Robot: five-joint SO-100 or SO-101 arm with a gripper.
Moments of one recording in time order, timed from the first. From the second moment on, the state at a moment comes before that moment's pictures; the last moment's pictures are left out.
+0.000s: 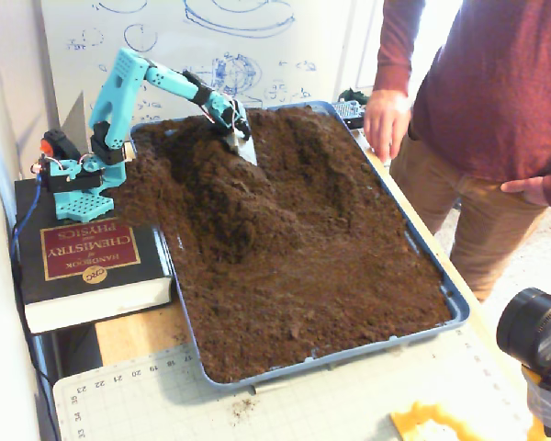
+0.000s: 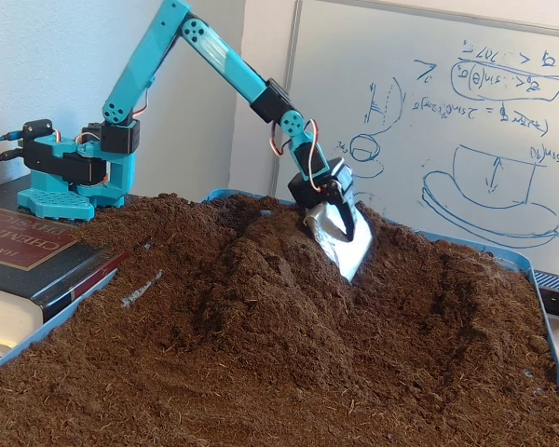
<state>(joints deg) -21.2 66.2 106.0 15.7 25.9</state>
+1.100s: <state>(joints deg) 5.3 29.2 63.8 16.2 -10.4</state>
